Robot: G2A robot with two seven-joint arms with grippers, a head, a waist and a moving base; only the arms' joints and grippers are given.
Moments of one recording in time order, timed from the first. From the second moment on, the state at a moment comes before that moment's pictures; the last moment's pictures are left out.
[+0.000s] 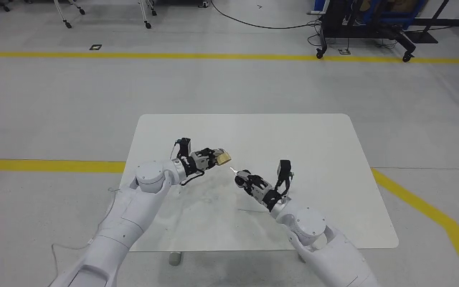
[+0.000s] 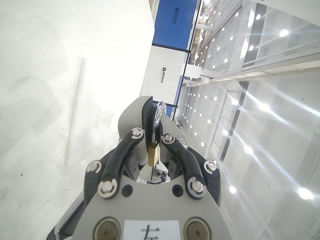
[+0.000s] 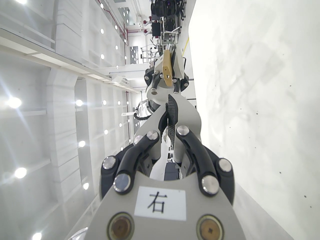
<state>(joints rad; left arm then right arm) 0.96 -1.26 -1.00 -1.05 -0.50 0.05 -0.75 -1.46 -1.19 1.02 -1.64 0.39 -0.01 0.18</state>
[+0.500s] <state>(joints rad) 1.02 -1.24 -1.05 -1.11 -0.49 0.02 -0.70 -1.45 -1.21 0.98 -1.61 0.42 -0.04 0.16</state>
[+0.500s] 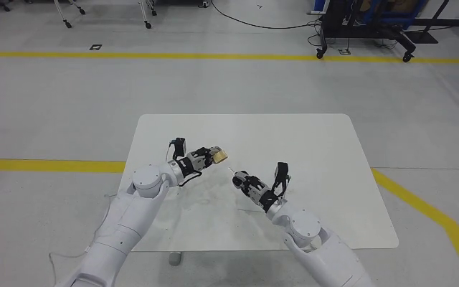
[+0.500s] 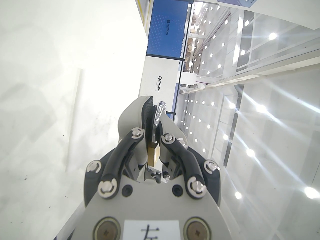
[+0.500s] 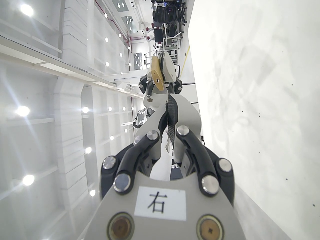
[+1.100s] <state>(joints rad) 1.04 -1.25 -1.04 -1.16 -0.44 0.05 -0.67 -1.42 -1.25 0.91 -1.57 0.26 -0.09 -0.02</state>
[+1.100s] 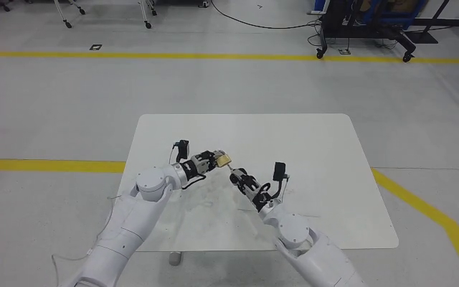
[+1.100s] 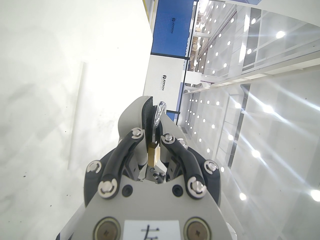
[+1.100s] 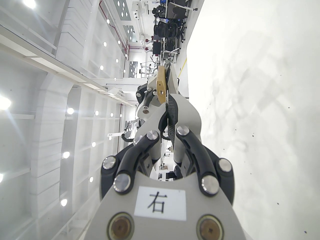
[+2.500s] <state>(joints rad) 1.06 -1.25 -1.06 -1.19 -0.40 0.08 -0.67 -1.47 -1.28 0.96 -1.61 0.24 -0.05 0.03</state>
